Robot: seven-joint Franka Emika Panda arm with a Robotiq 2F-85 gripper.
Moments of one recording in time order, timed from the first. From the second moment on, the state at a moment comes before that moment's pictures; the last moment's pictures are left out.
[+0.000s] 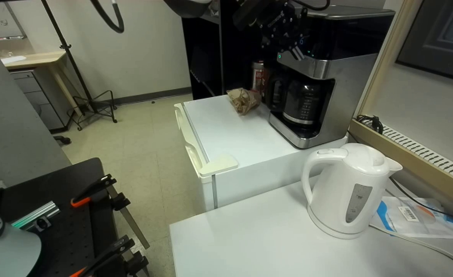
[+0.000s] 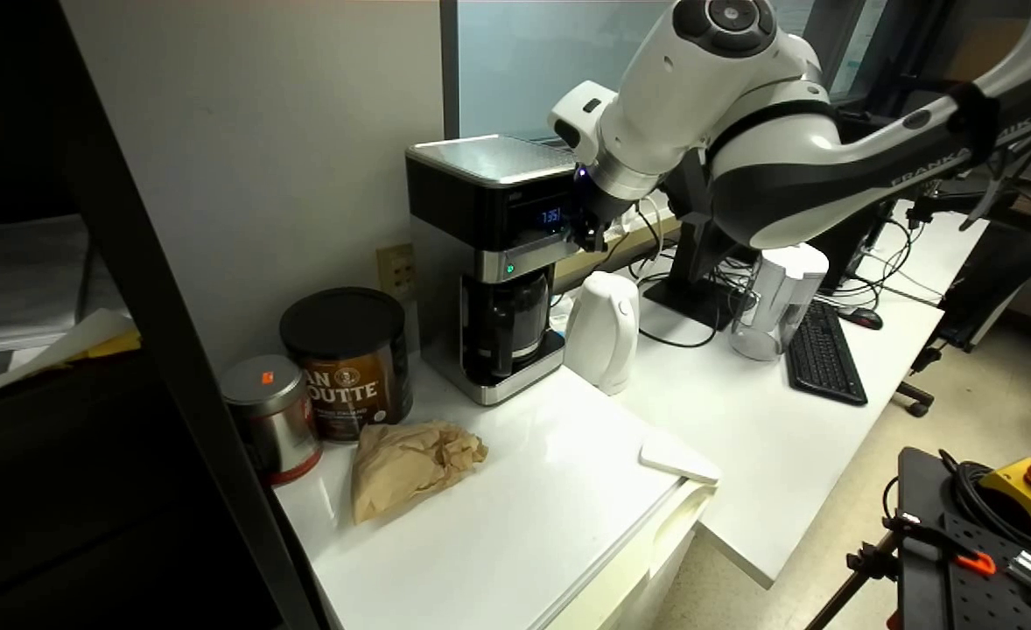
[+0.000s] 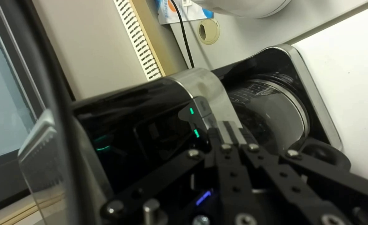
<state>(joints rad) 0.04 0.27 0.03 -1.91 -0.98 2.55 -0.04</state>
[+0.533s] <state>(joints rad) 0.07 0.21 0.05 -2.00 -0.99 2.55 -0.04</state>
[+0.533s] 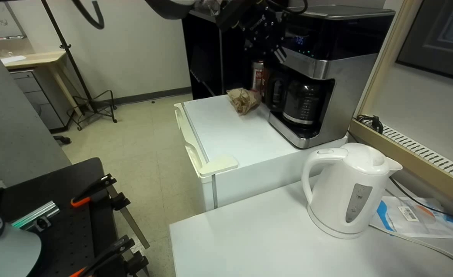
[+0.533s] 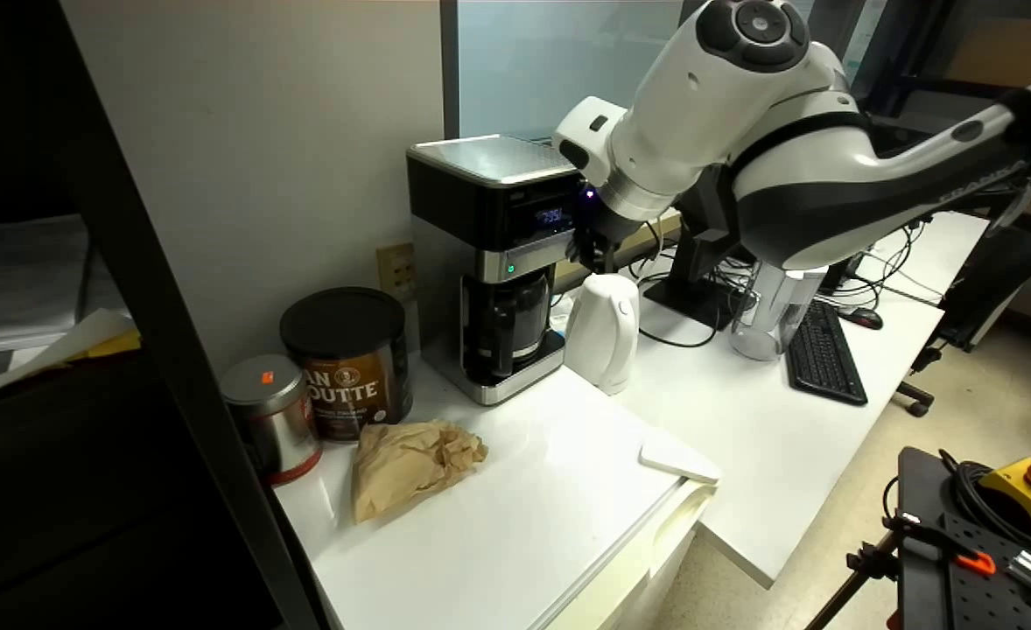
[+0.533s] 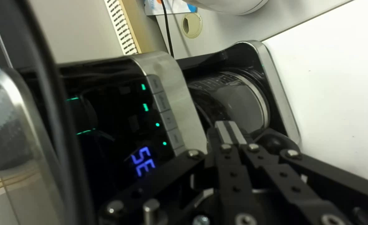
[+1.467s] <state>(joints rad) 0.10 -0.01 0.10 -2.28 -0.99 2.53 -0.10</state>
